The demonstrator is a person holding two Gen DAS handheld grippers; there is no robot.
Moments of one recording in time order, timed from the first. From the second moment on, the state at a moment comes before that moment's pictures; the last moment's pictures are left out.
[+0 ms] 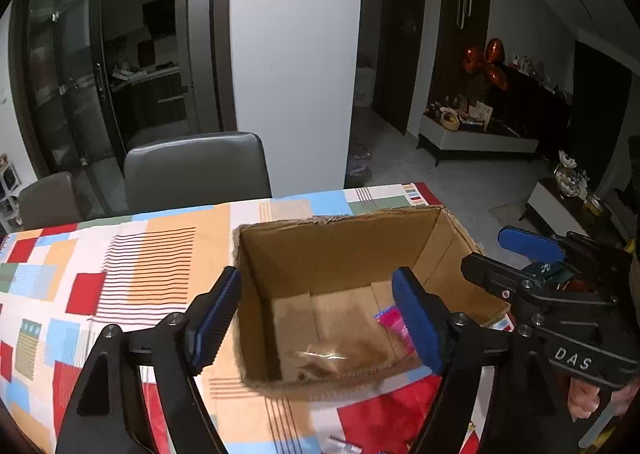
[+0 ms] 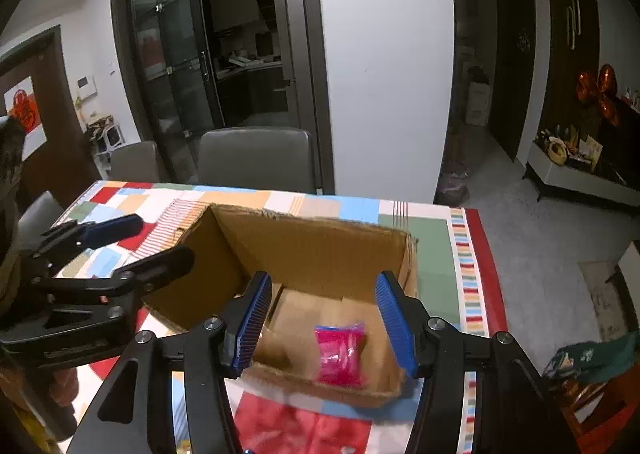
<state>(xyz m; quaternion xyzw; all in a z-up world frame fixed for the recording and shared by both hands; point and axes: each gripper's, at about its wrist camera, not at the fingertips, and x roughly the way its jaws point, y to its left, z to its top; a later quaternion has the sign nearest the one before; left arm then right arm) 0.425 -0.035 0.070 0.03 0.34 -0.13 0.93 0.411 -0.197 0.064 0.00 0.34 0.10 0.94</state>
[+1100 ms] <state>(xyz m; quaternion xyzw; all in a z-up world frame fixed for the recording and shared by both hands) 0.194 0.019 0.042 0.07 0.29 -0.10 0.95 0.213 -0.148 0.032 -0.04 0.31 0.17 0.93</state>
